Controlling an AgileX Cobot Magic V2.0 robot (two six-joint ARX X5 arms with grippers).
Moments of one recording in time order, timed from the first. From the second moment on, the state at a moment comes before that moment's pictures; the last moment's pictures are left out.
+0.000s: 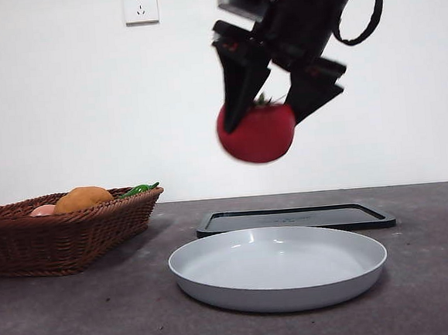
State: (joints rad) left arm -0.35 0.90 1.15 -1.13 0.52 0.11; right arm 0.59 1.59 1.27 -0.55 -0.13 0.05
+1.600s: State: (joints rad) left arm -0.35 0.90 1.15 -1.13 0.52 0.11; right arm 0.37 2.10 1.60 -0.44 -0.14 0.00
